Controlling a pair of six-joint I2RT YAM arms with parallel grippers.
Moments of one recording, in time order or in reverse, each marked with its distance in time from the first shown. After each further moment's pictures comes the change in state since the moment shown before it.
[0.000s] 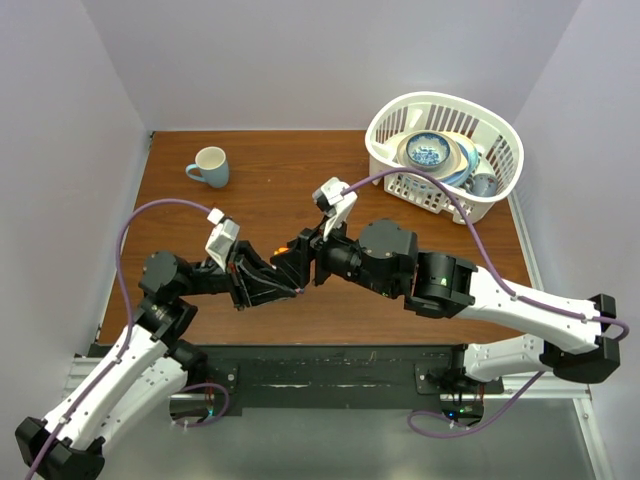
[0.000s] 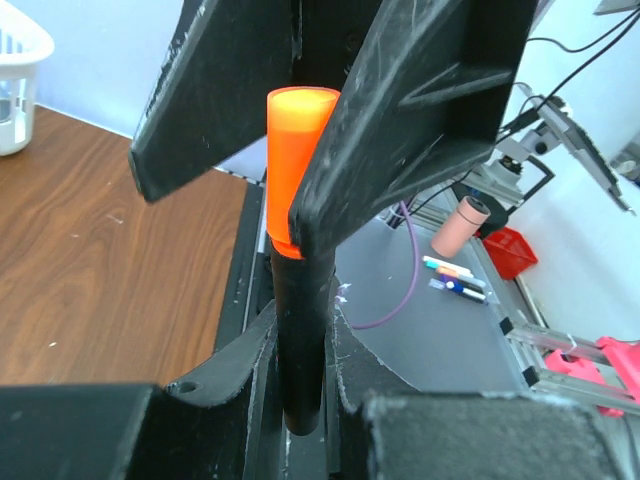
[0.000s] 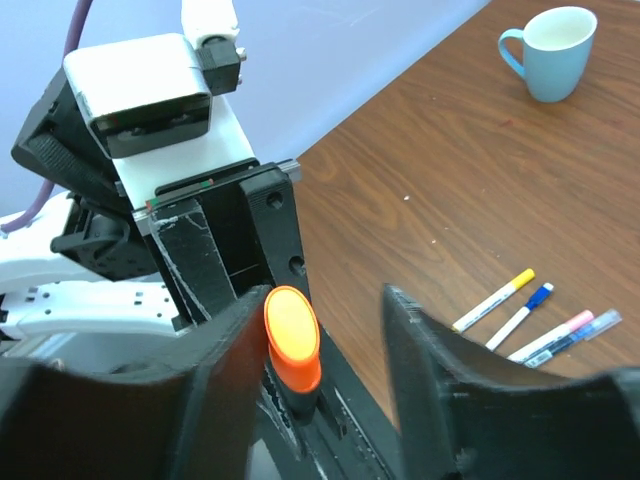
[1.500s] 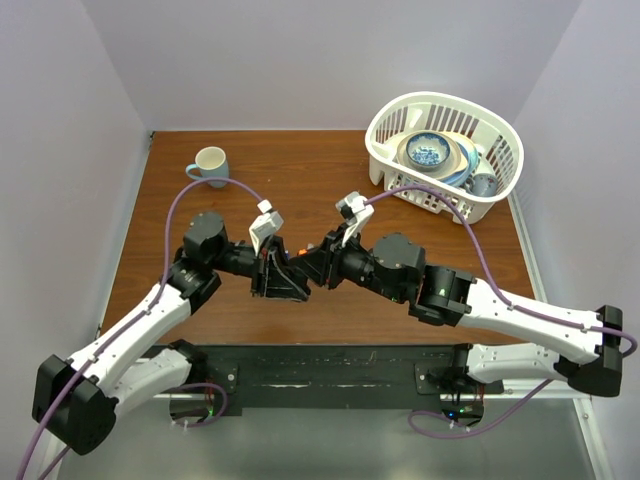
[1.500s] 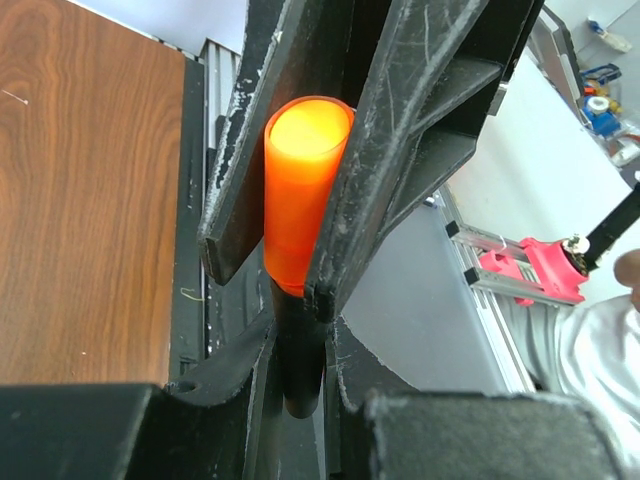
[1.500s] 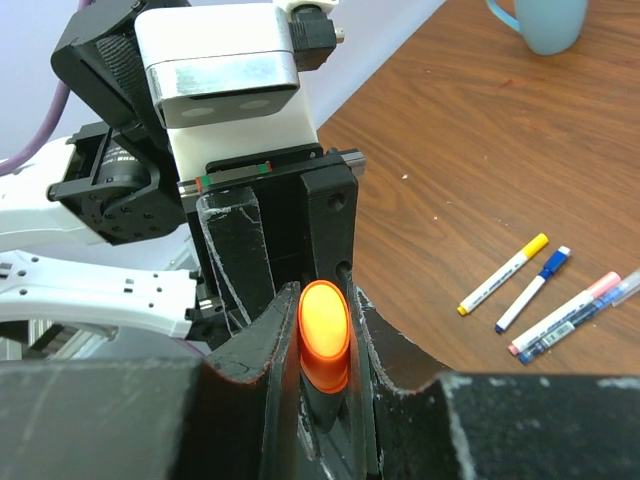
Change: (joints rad) left arm 0.005 0.335 0.103 -0.115 0.244 0.162; right arm -0.072 -0.103 -0.331 0.203 -0.104 0.128
